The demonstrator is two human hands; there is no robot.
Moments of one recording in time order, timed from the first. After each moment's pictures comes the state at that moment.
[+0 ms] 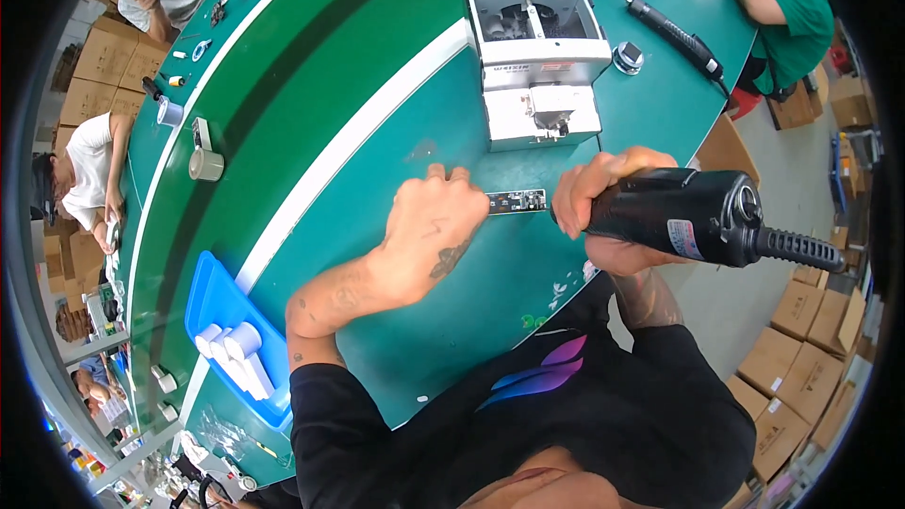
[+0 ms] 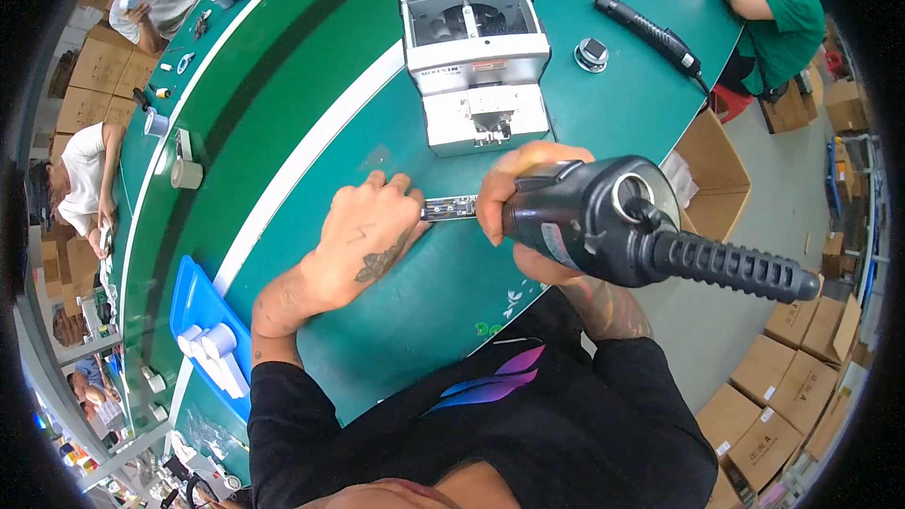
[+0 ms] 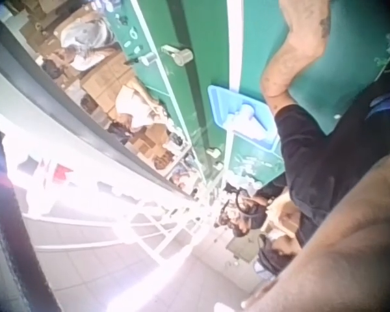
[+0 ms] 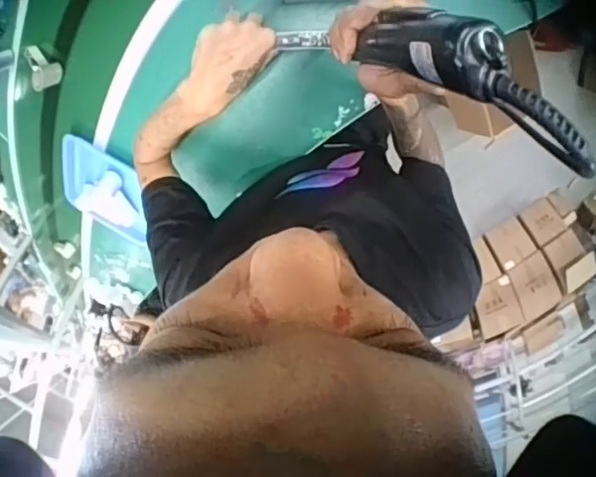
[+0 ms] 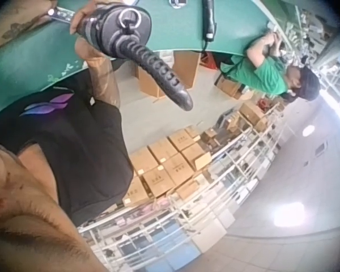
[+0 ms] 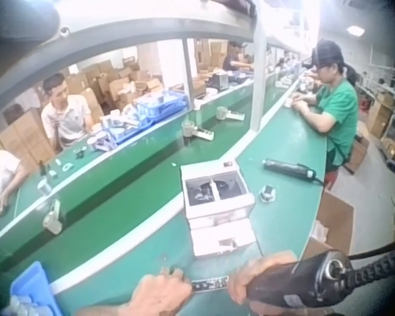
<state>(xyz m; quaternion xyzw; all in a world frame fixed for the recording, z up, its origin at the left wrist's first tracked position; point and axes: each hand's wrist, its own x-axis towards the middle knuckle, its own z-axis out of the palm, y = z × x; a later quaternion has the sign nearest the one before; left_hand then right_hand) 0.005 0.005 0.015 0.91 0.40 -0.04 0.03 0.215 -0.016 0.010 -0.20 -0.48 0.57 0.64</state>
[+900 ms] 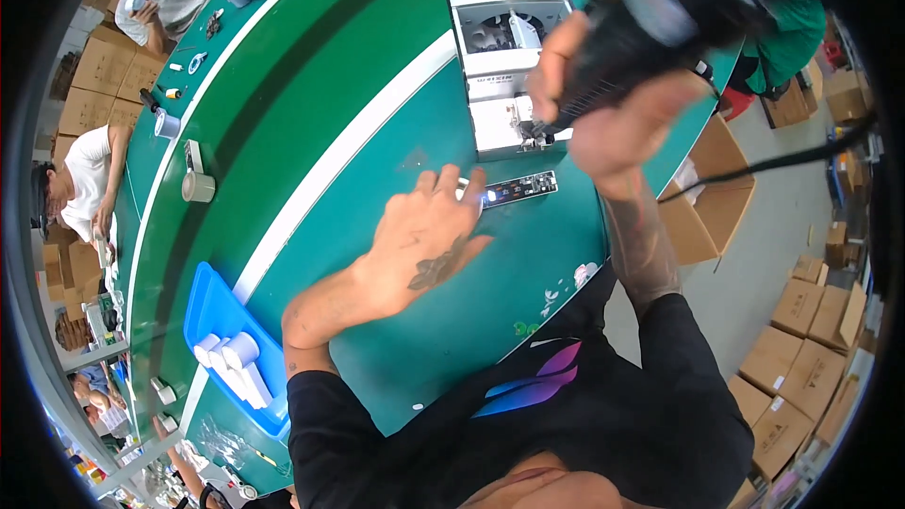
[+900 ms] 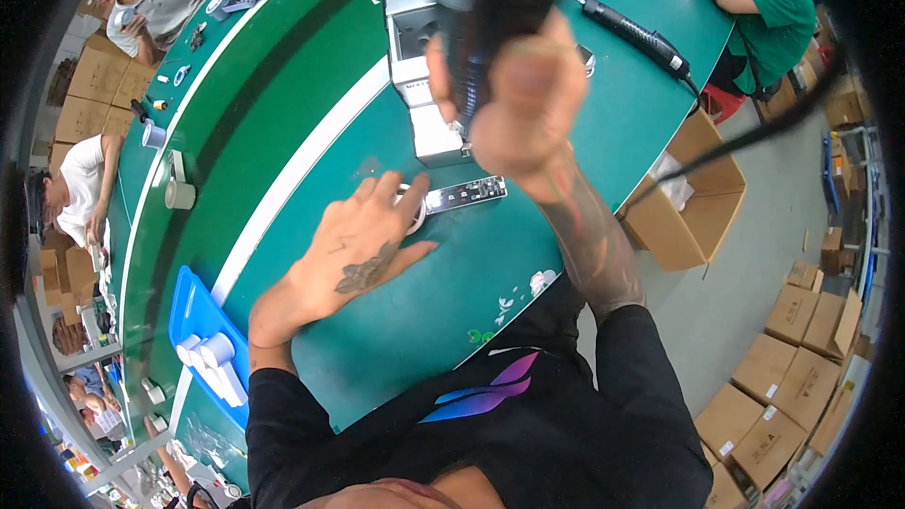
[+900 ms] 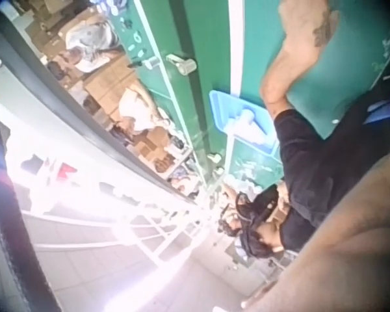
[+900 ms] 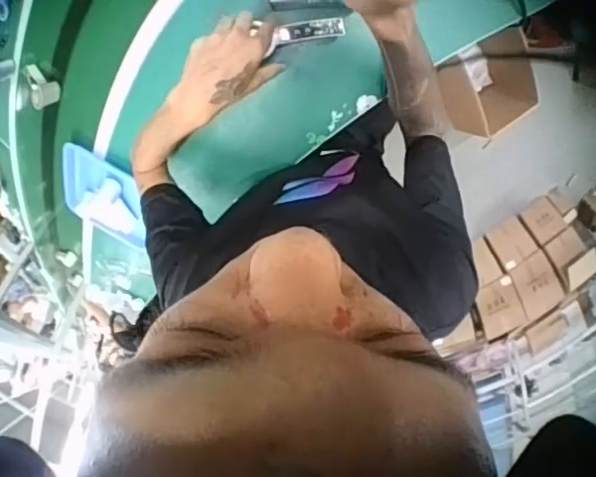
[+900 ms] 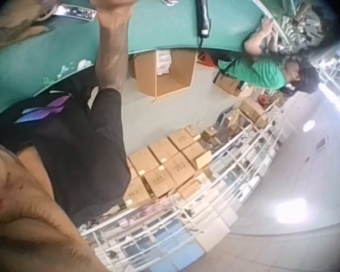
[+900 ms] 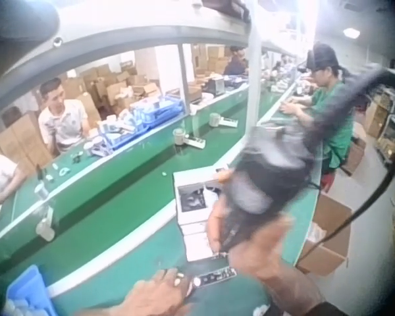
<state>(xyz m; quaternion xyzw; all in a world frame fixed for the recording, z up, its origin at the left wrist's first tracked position) 0.010 0.006 0.031 0.92 0.38 0.07 0.07 0.204 0.071 0.058 -0.21 -0.60 0.35 0.69</state>
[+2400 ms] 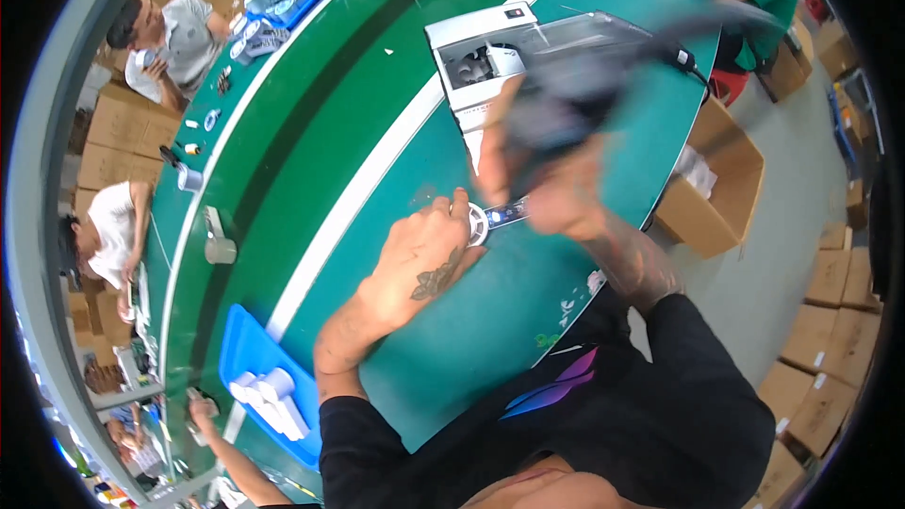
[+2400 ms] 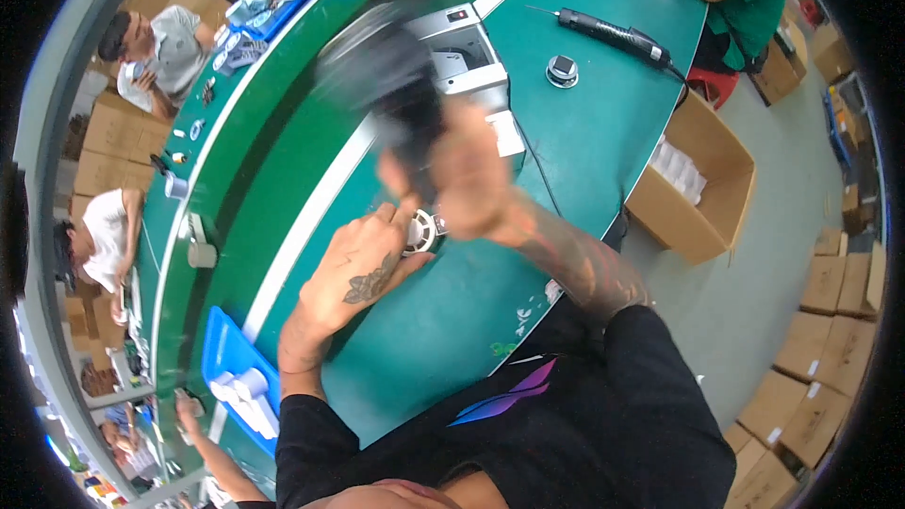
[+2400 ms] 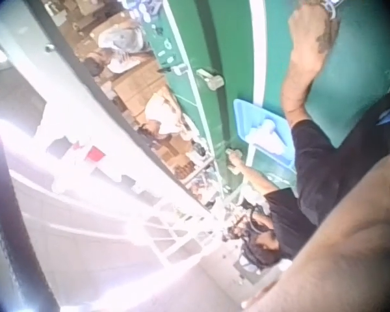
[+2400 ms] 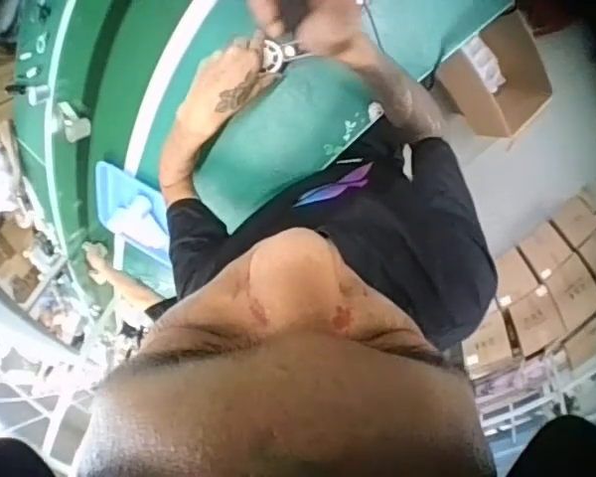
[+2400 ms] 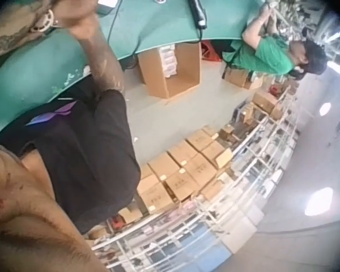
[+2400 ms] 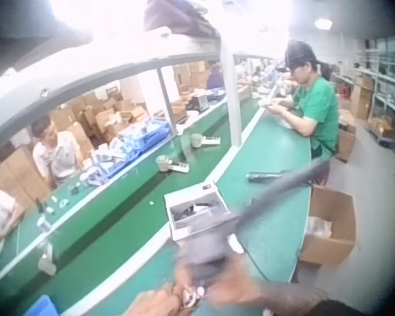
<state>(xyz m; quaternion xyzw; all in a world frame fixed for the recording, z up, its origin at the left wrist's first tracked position) -0.004 0.012 0.039 0.90 0.41 0.01 0.16 0.182 0.047 0.019 -0.14 -0.55 0.51 0.64</state>
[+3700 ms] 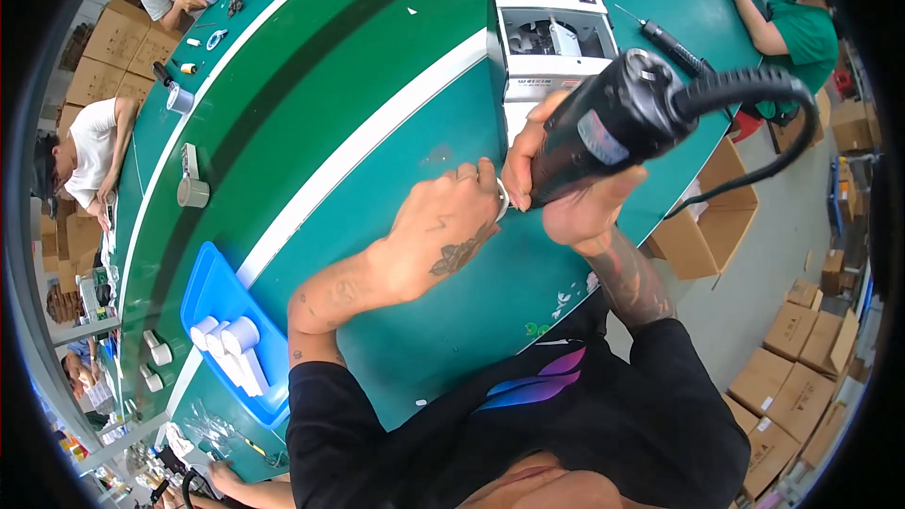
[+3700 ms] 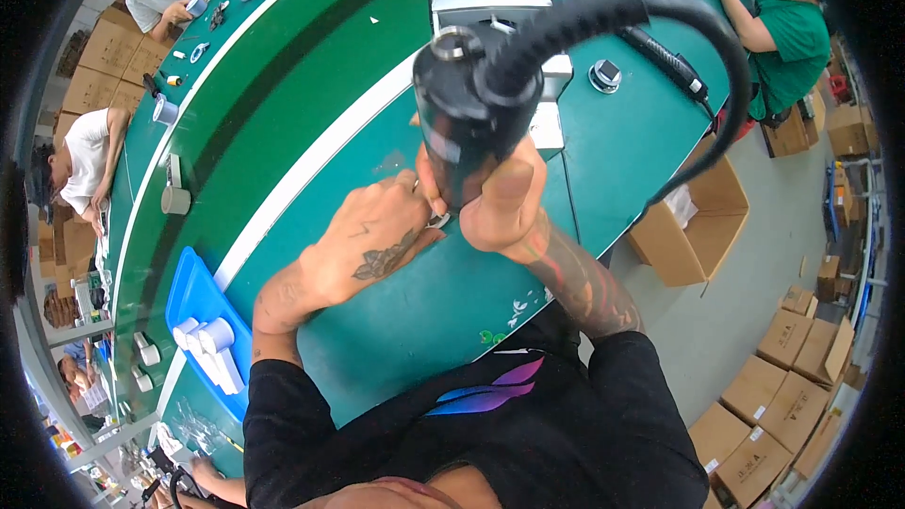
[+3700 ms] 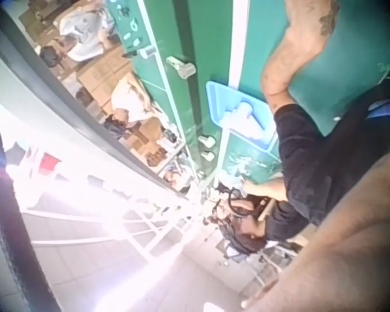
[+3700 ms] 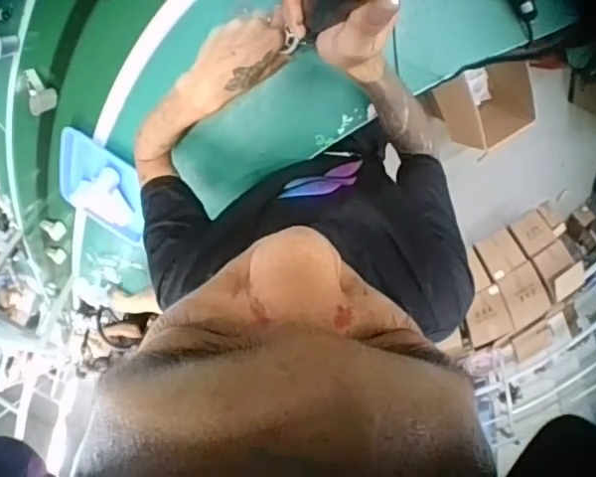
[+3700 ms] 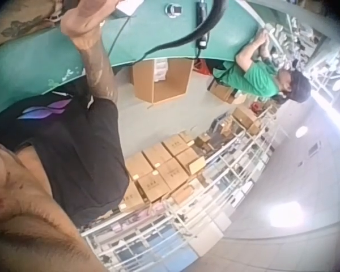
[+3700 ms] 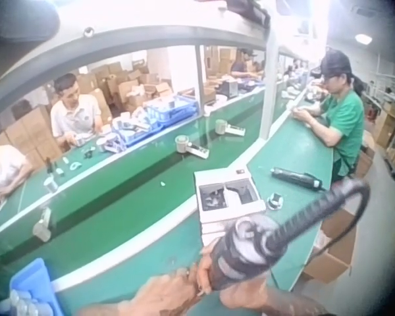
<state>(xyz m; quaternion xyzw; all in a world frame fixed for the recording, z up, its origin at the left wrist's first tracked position) -0.006 0.011 0.028 0.91 0.39 0.01 0.15 0.162 0.022 0.023 -0.26 -0.52 0.56 0.59</state>
